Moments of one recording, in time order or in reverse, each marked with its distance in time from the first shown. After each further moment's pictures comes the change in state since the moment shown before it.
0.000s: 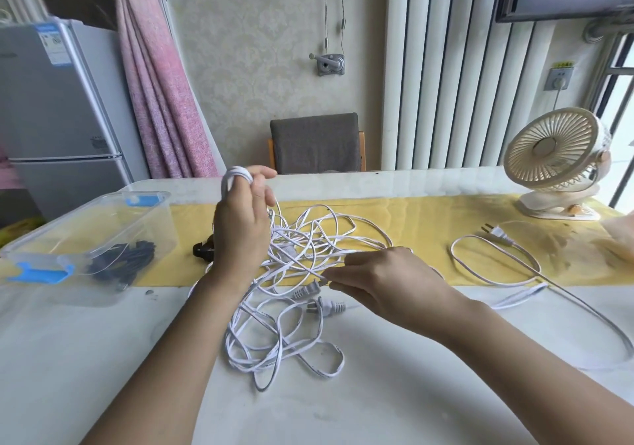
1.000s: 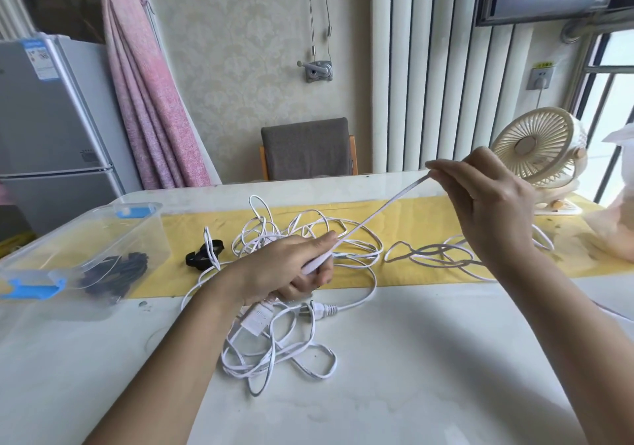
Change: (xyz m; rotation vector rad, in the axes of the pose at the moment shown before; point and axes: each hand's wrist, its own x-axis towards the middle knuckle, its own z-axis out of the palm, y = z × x) left_hand -0.014 0.051 -0.004 -0.431 -1.176 -0.616; right_hand -0.029 0.081 -0.052 -0.288 0.730 0.402
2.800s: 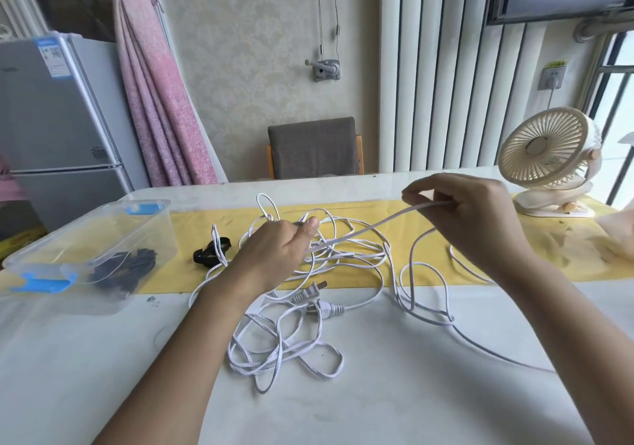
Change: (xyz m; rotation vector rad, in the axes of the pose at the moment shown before) left_hand 0.013 -0.025 -0.022 0.678 0.529 0.224; right_hand 0.009 -0.034 -0.010 0.302 -0.373 0.152
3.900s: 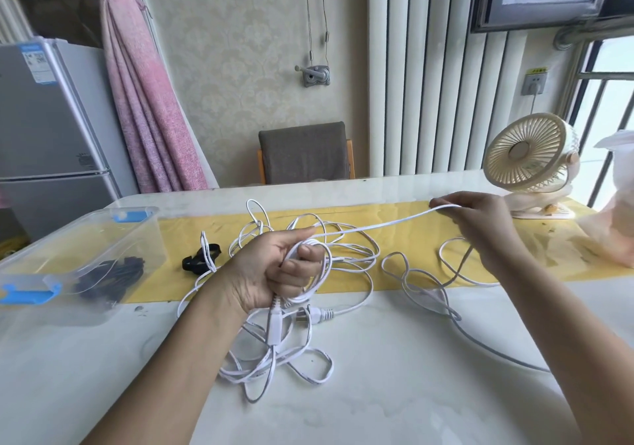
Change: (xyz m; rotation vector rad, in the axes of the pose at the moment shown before) left_hand 0.015 -0.003 0.000 -1.688 -1.096 -0.343; right_hand -0.004 0.064 0.010 0.351 0.041 0.769
